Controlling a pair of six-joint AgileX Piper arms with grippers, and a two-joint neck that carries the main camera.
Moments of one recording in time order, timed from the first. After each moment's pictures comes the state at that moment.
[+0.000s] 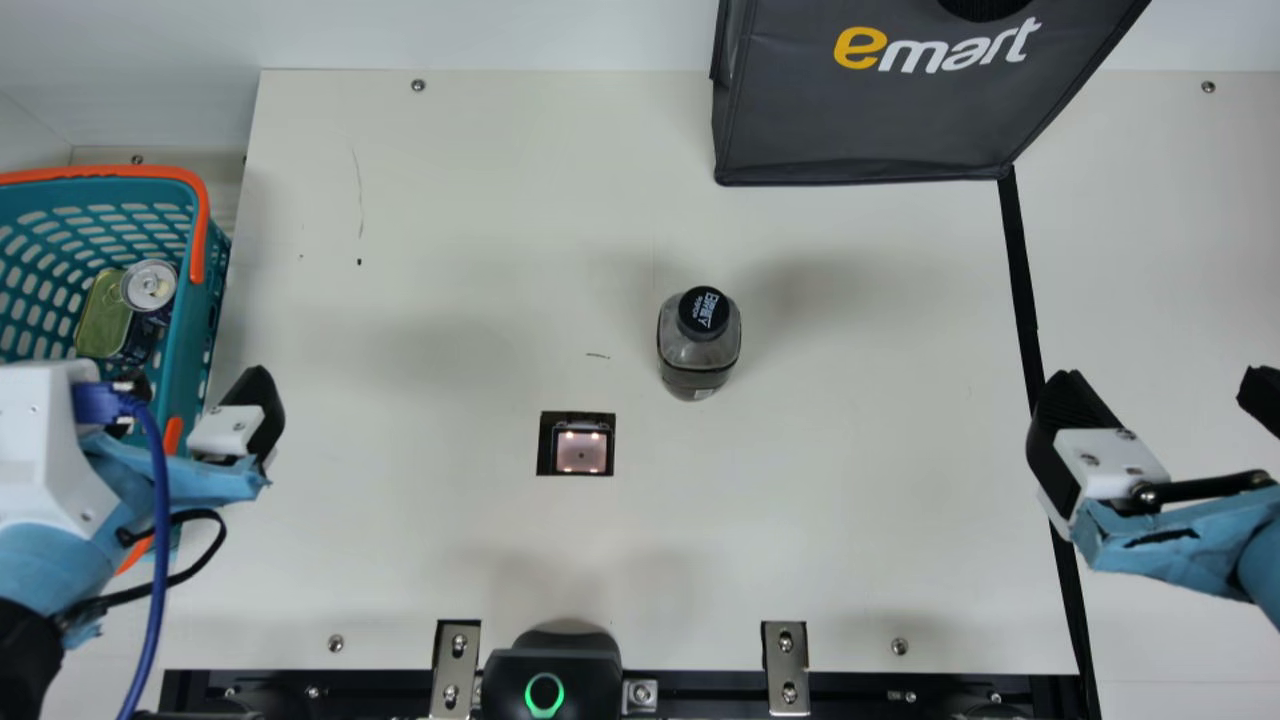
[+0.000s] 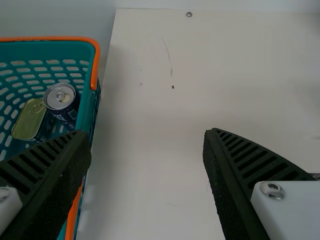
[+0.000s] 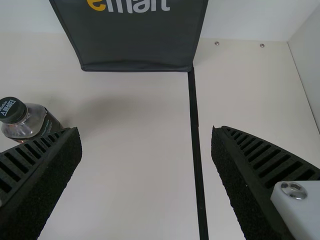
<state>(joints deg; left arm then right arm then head) -1.9 39.3 -31.5 -0.9 35.9 -1.7 0.6 42.7 -69.8 -0.9 69.7 -2.3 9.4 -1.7</state>
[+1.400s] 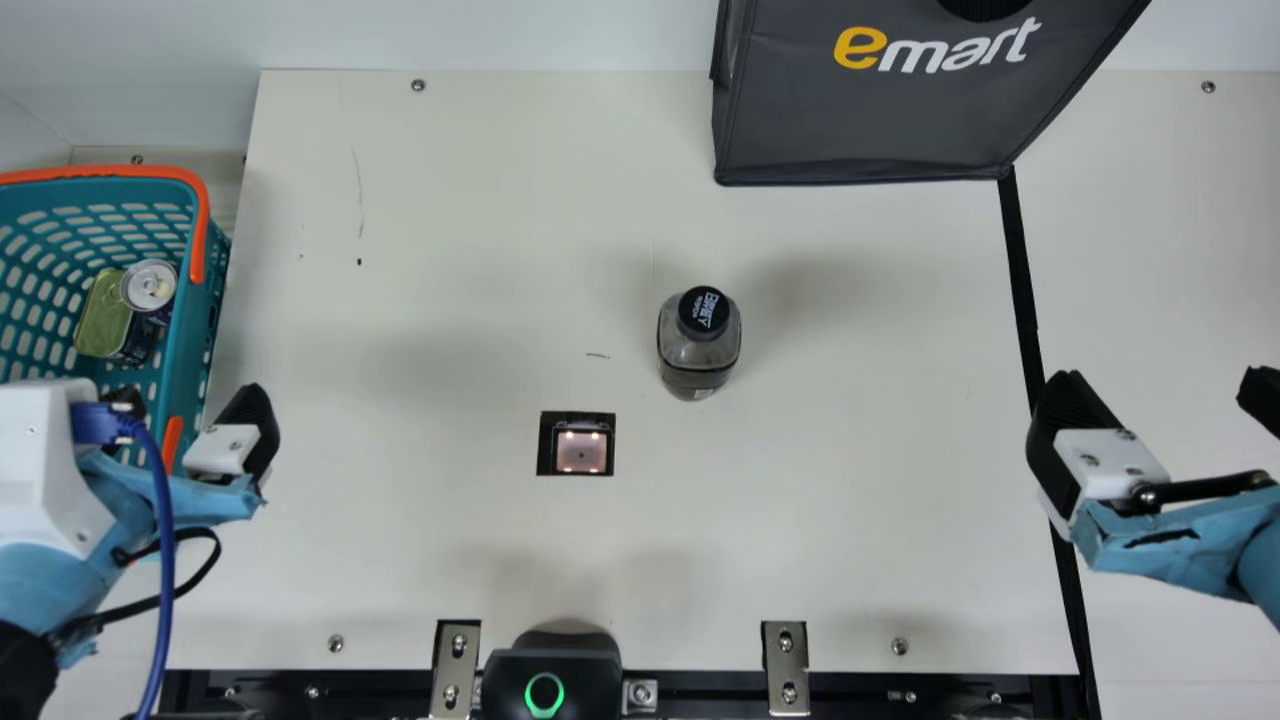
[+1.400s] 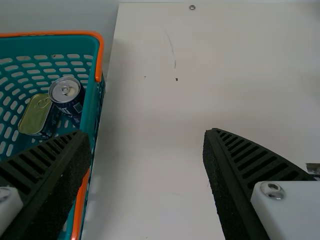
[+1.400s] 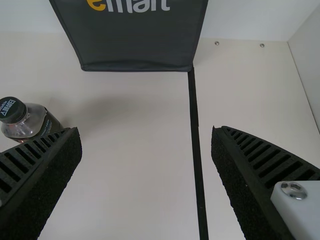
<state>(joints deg) 0.1 37.1 -30.8 -2.4 38.0 1.5 0.7 42.7 -69.8 -0.9 69.7 -2.3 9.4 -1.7</state>
